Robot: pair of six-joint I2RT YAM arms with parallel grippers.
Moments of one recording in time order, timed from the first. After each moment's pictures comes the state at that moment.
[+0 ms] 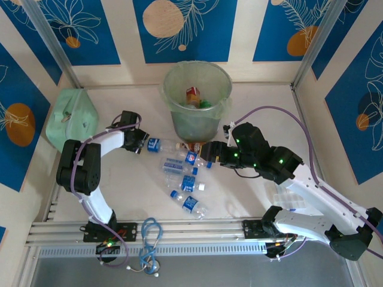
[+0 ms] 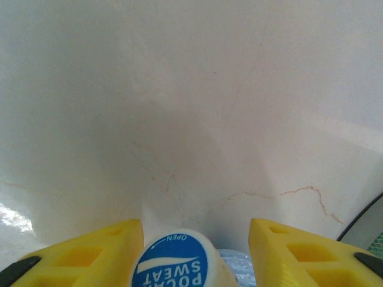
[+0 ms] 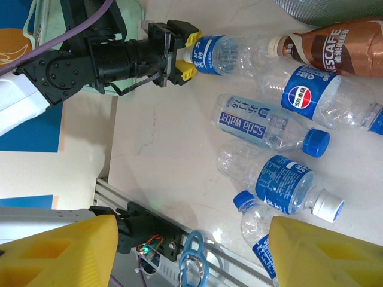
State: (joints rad) left arm -0.19 1.76 1.02 -0.36 0.13 -1.23; right arm 0.82 0.99 1.11 -0.78 -0.15 0.94
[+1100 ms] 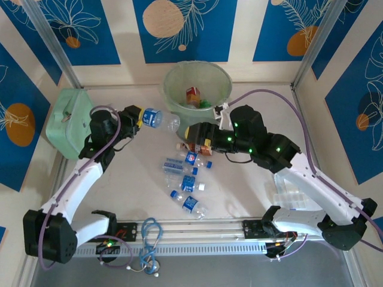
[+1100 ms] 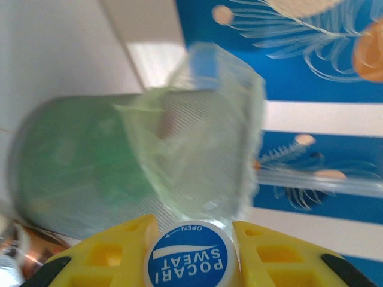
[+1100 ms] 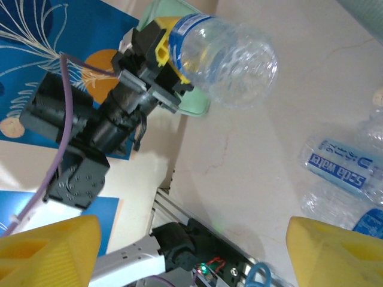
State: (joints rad) left arm -0.23 1.09 0.82 0.08 0.31 -1.46; right arm 0.81 1.12 1.33 -0.65 -0.24 0.95
